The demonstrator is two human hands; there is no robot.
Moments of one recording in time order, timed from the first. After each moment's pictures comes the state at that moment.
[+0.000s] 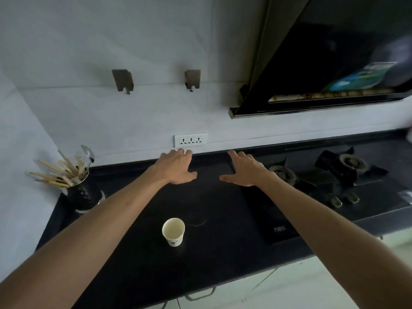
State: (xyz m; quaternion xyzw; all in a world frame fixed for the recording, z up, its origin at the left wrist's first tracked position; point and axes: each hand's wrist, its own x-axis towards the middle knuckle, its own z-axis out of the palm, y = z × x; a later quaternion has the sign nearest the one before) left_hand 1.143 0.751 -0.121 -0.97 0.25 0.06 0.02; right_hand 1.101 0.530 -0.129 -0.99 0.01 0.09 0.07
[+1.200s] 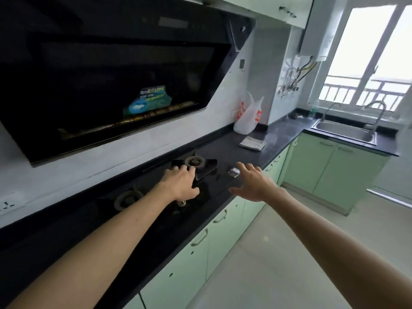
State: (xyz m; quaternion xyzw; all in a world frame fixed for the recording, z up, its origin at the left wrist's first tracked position) left_hand 0.939 0.256 -0.083 -0.87 0.49 0.00 0.06; right_hand 0.764 0.103 -0.082 -0.95 0.30 -0.04 0.05
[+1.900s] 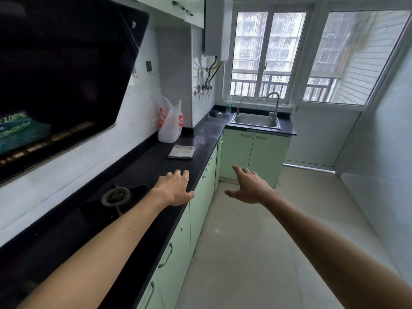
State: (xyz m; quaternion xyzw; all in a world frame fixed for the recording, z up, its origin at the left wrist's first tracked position) left_hand 0.921 0.013 -0.081 -0.76 0.65 0.02 0.04; right_hand 0.697 -0.060 -0.081 -0.86 0.50 -0.06 0.10
